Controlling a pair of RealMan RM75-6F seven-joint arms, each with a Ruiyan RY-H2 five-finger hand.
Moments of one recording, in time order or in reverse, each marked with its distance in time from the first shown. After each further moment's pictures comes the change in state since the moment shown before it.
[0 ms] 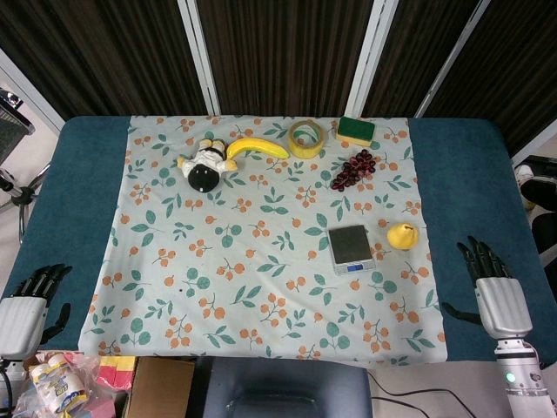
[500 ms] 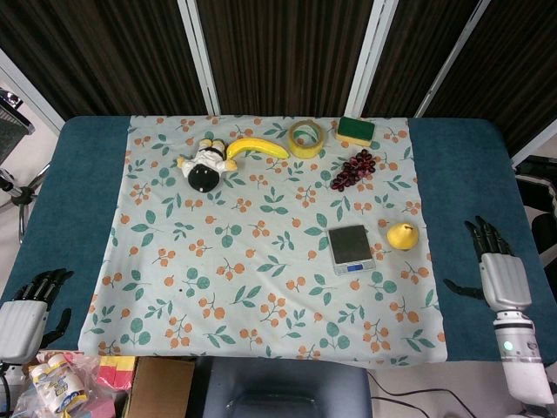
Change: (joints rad) left arm 0.009 0.028 0.020 -0.033 0.005 -0.011 -0.006; right arm 0.096 -0.038 0.105 0.097 0.162 -0.158 0.087
